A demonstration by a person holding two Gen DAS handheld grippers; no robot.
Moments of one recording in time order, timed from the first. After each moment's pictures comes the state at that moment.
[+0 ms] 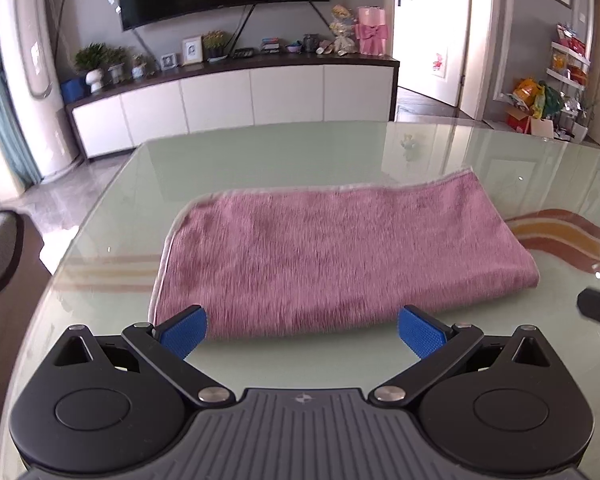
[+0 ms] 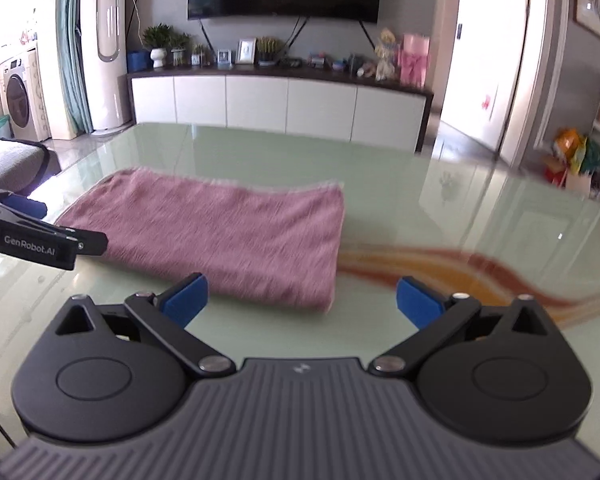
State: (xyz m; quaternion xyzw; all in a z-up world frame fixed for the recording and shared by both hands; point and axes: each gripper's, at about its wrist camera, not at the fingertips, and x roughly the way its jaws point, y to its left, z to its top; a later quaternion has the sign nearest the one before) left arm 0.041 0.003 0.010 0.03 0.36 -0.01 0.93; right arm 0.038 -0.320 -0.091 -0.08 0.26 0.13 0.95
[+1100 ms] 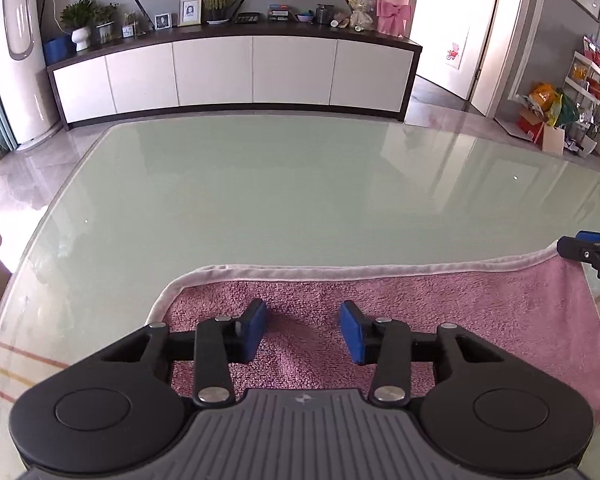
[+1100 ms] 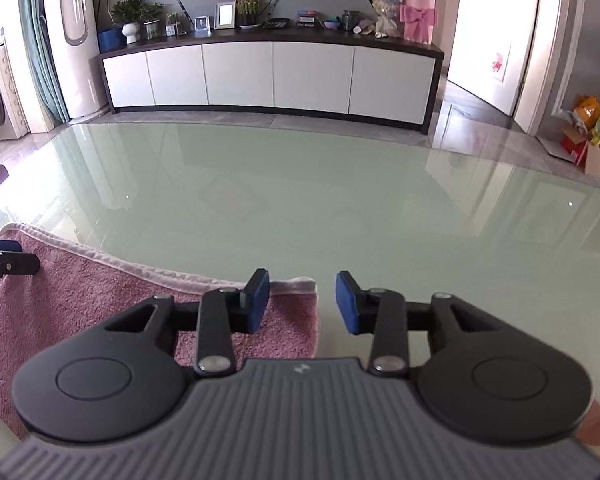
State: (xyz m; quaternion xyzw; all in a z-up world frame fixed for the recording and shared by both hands) left arm 0.190 0.060 -0.031 -0.02 0.41 -0.02 0.91; right arm 0.207 -0.283 -0.126 -0.06 0.34 0.13 0.93
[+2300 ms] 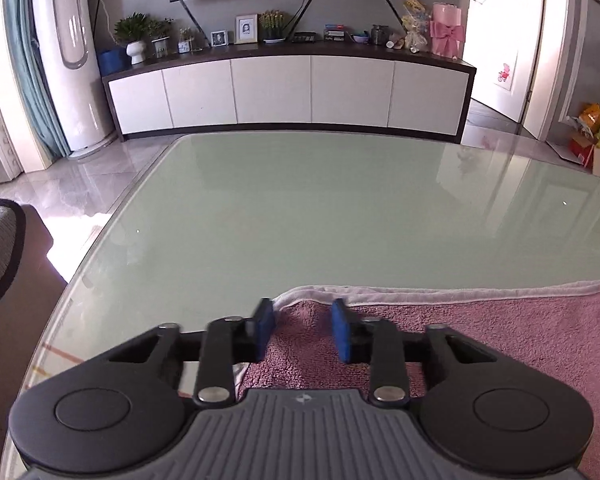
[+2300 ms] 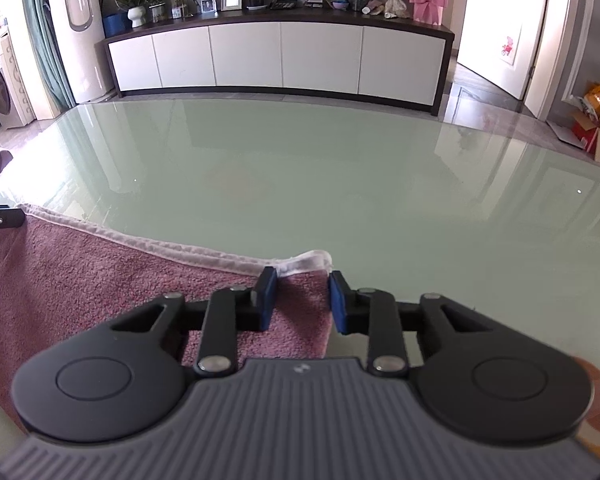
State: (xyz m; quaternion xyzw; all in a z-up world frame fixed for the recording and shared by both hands) left arm 0.194 0.081 -0.029 -0.01 0.38 0.06 0.92; right arm 0.228 -0.290 -0.123 -0.05 0.36 0.15 0.92
